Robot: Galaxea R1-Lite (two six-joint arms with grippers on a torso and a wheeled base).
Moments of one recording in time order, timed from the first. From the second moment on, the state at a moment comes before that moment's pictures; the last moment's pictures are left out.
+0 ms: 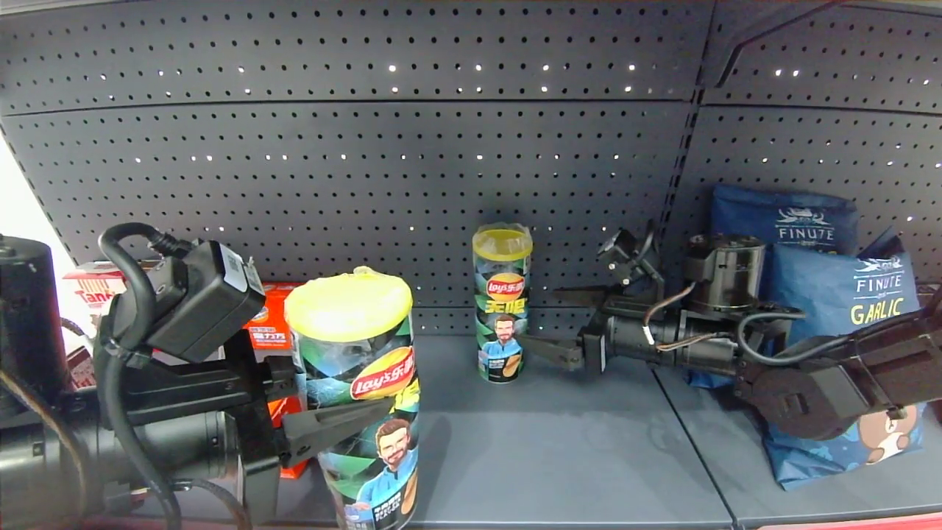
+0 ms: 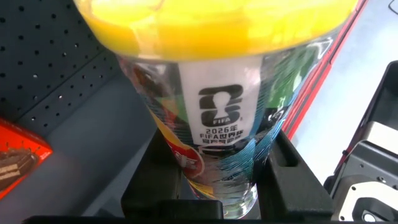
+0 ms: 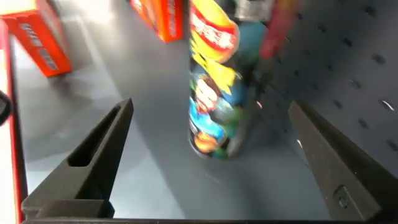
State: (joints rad) left arm -0.53 1.26 -0.66 -0.27 -0.35 0.18; right arm 0.50 1.91 -0.94 -0.80 0.52 -0.16
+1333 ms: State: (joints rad) left arm -0.53 1.25 -0.65 -0.27 -0.35 0.18; right arm 0.51 2.21 -1.14 -0.90 0.60 -0.11
